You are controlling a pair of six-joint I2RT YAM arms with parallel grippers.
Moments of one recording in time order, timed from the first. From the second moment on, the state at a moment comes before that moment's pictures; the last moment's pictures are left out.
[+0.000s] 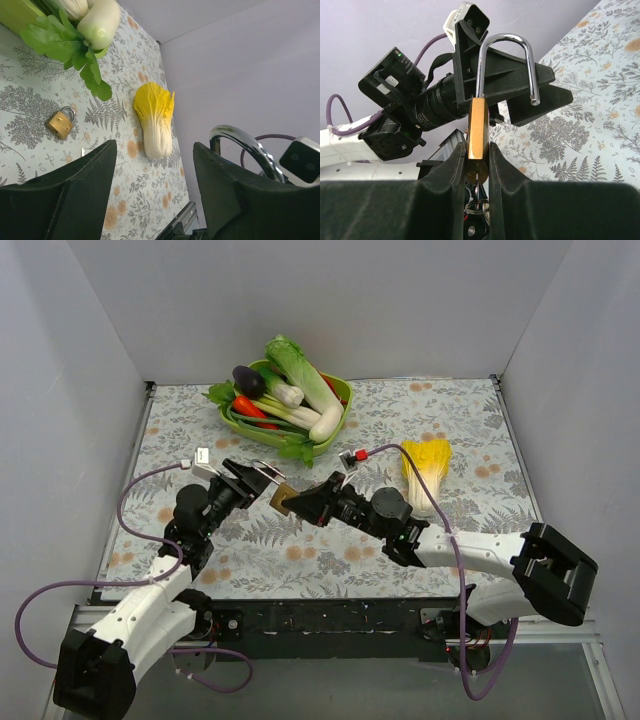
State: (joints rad) left arm -0.34 0.81 0.37 0.37 0.22 -1.10; right arm 1.06 1.33 0.64 0.85 -0.09 0.74
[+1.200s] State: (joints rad) left arm -0.34 0.62 0.49 -0.12 0.35 -1.24; right arm 1.07 1.27 0.57 0.76 -0.05 0.63
